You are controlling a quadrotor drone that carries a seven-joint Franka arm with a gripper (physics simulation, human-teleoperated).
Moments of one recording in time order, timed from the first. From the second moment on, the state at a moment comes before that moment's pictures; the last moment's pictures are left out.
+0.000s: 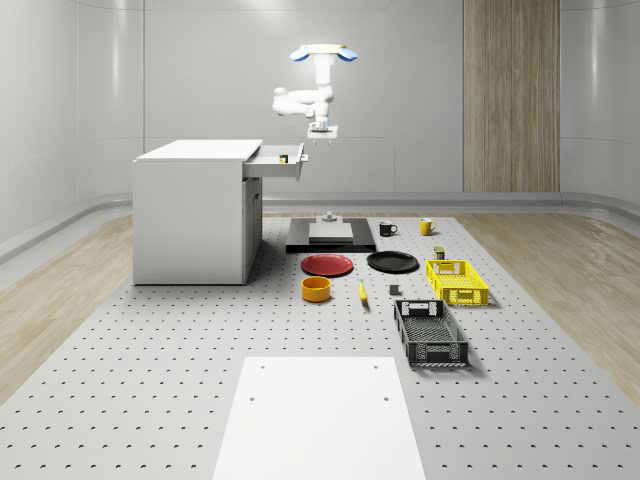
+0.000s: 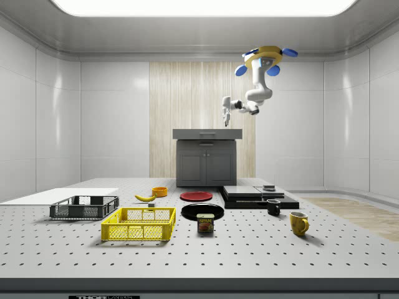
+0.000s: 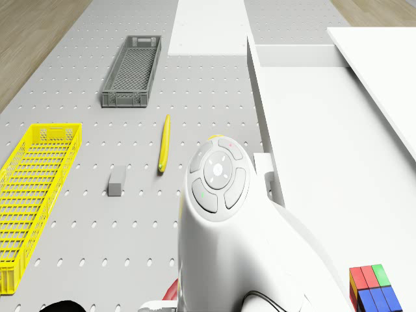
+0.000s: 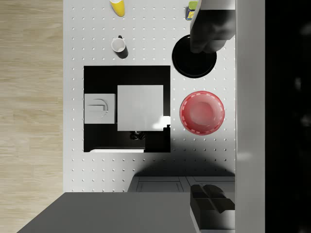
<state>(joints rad) -1.20 -1.54 1.24 -2.80 -1.89 1.65 1.66</state>
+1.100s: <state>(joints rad) -2.34 -1.65 1.07 -2.38 -1.74 0.54 2.50</state>
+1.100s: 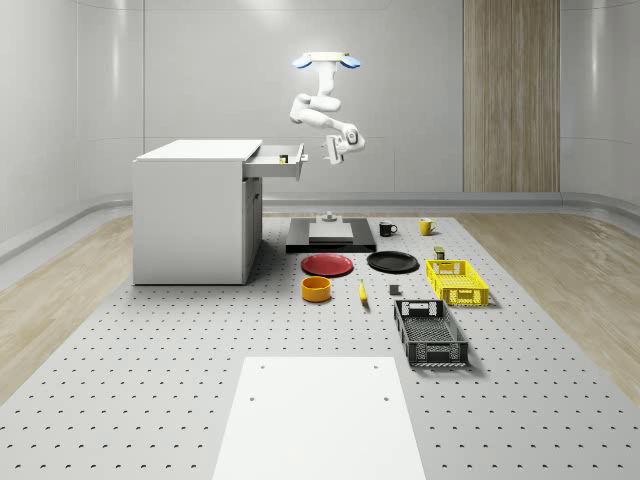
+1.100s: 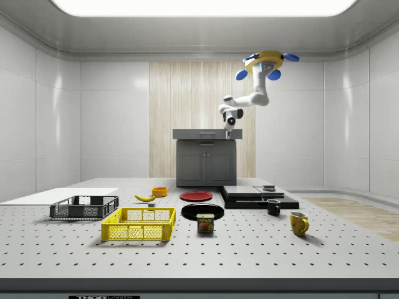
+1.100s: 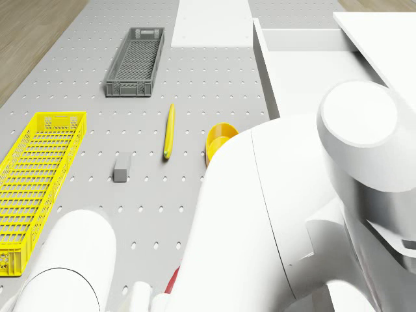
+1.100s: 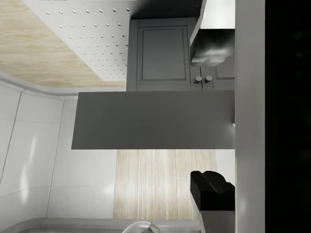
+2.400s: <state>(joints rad) -2.22 -1.67 0.98 -2.43 -1.95 0.45 2.38</state>
